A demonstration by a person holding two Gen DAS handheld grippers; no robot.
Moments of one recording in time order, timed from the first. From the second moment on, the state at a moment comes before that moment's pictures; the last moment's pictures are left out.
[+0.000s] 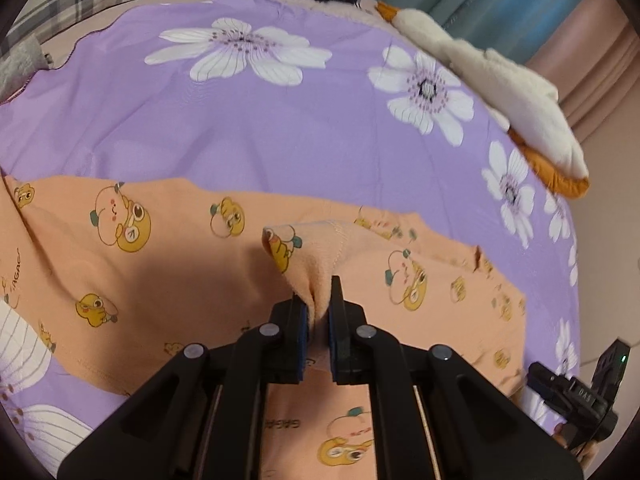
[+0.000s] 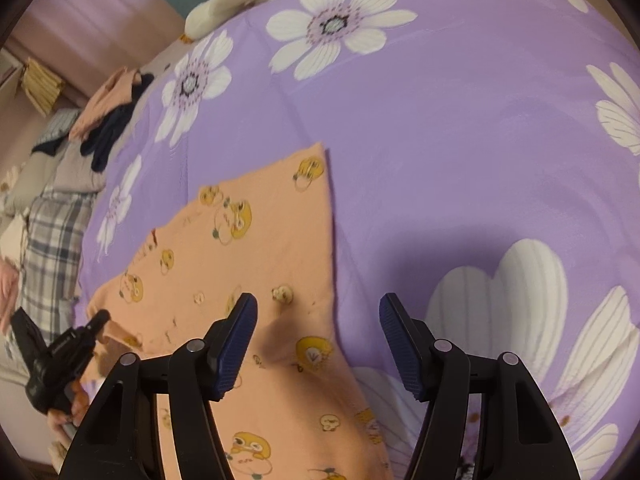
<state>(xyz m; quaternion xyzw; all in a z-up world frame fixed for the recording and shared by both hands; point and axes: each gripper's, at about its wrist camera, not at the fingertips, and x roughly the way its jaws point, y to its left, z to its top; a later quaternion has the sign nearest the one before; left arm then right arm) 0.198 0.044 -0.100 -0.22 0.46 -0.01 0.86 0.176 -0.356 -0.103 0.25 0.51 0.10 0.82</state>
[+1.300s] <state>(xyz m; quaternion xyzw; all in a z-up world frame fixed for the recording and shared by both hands) 0.200 0.063 -0.121 -0.18 0.48 -0.06 0.86 0.178 -0.317 -0.110 0.13 0.50 0.04 0.85</state>
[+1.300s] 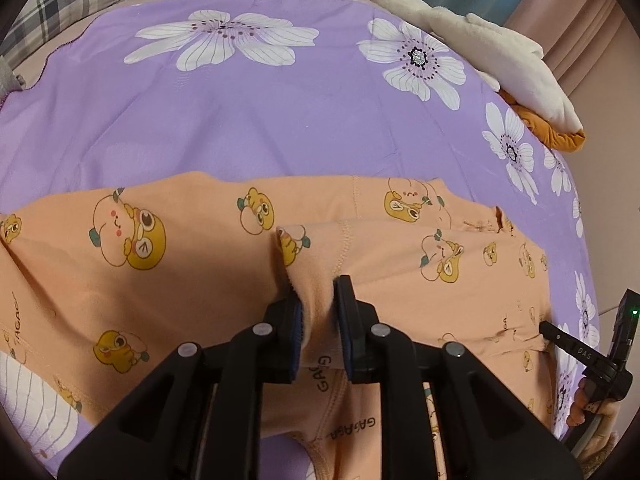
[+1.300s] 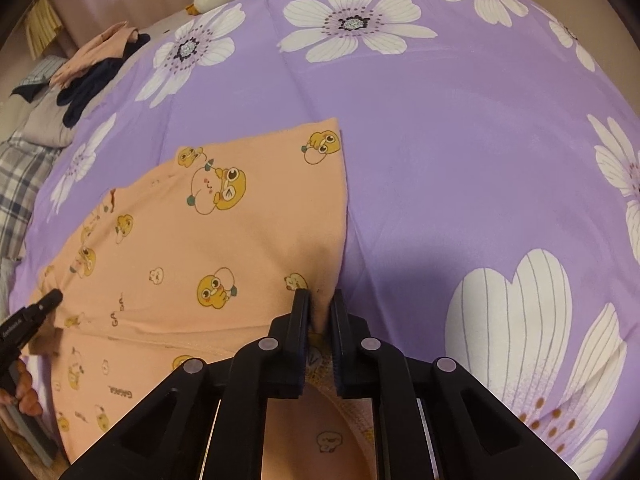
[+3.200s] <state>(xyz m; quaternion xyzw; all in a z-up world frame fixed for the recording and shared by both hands) 0.198 0.076 -0.124 -0.21 0.49 -0.07 0.84 0.178 -0.311 -0.110 0.12 0.50 0.03 0.86</state>
